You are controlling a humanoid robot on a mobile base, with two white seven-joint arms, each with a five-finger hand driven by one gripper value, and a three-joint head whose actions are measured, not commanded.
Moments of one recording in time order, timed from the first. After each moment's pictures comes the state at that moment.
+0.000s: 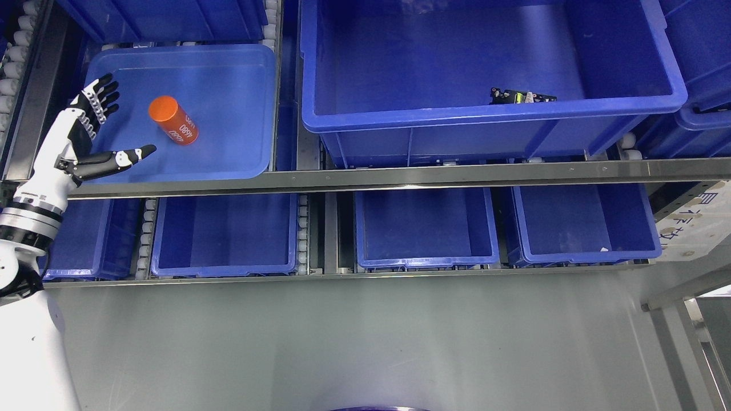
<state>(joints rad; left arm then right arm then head) -0.33 0.23 0.45 -1.36 -0.06 -0.18 -0.66 0.00 0.00 0.00 0.00 0.00 -0.02 -0.03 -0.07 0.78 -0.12</state>
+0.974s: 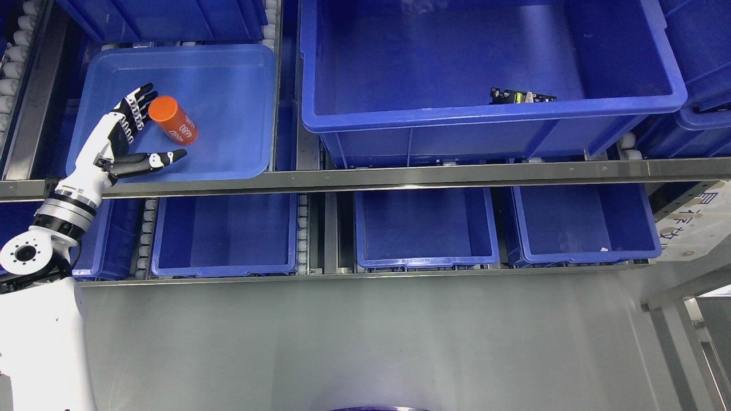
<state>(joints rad) -0.39 0.23 0.36 -1.22 -0.06 -0.19 -0.65 0.00 0.00 0.00 0.00 0.00 -0.02 -0.03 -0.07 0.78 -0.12</state>
